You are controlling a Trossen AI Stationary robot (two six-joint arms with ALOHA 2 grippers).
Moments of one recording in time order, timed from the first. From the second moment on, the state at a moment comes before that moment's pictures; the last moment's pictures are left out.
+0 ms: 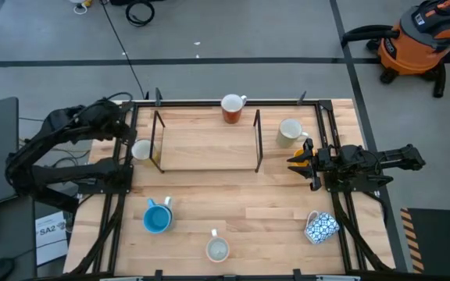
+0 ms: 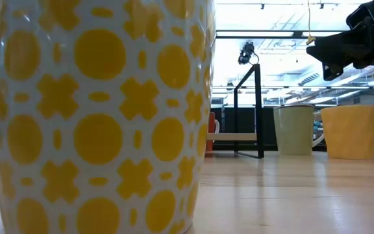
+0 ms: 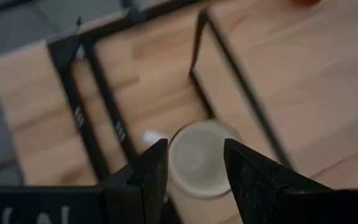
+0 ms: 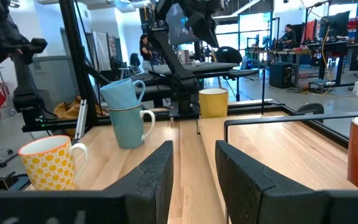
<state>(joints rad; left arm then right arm) 0.55 0.80 1.18 -1.47 -0.28 -0.56 0.11 0.01 0.01 0.08 0.11 0.07</state>
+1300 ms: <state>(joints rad) 0.97 1.11 0.92 -1.30 0.04 0.10 0.11 0.01 0.01 0.08 0.11 0.07</state>
